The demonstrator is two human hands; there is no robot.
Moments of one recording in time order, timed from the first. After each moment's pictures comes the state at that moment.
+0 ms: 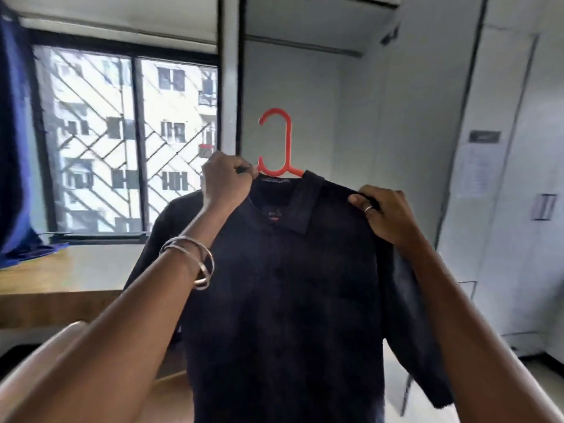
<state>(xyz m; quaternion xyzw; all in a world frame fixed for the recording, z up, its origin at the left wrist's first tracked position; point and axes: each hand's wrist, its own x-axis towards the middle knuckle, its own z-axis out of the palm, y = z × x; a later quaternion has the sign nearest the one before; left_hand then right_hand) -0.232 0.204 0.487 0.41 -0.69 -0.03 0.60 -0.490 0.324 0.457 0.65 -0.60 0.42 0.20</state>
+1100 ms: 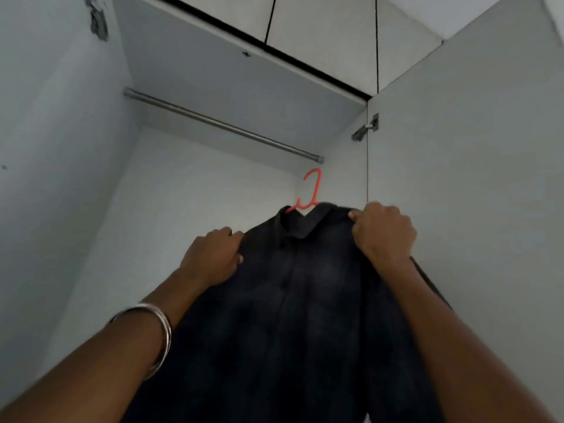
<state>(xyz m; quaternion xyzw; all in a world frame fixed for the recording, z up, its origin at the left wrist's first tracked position) -0.754 -0.338 0.657 0.32 -0.81 0.22 0.44 -0.933 -0.136 0.704 0.35 -0.72 0.38 0.47</state>
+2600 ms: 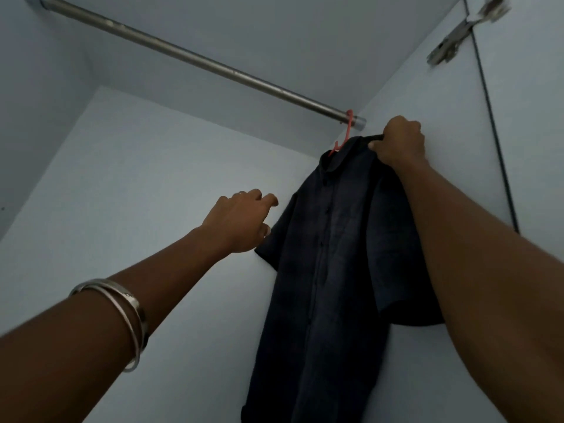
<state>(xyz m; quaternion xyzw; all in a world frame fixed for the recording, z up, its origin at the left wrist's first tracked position) -0.966 -0.597 0.807 0.32 -0.76 0.31 0.47 -1.166 -0.464 0.956 0.42 -0.59 0.49 0.48</state>
